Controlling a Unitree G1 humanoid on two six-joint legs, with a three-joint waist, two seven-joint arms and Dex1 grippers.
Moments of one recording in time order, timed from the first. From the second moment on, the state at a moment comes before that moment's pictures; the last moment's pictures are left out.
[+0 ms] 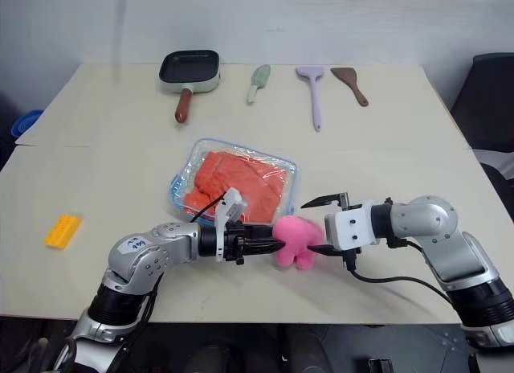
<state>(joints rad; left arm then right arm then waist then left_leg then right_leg) -0.43 0.33 -0.19 -0.26 -0.62 1.02 -0.62 -0.37 -0.89 0.14 -0.16 0.11 -0.19 1.18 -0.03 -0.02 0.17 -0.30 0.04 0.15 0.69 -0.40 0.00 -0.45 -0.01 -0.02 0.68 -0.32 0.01</state>
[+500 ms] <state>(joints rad) -0.43 0.32 -0.19 -0.23 -0.62 1.03 -0.63 -0.37 -0.89 0.14 -0.17 0.11 -0.18 1.17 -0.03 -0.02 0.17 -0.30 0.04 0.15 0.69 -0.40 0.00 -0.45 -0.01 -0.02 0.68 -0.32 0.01</state>
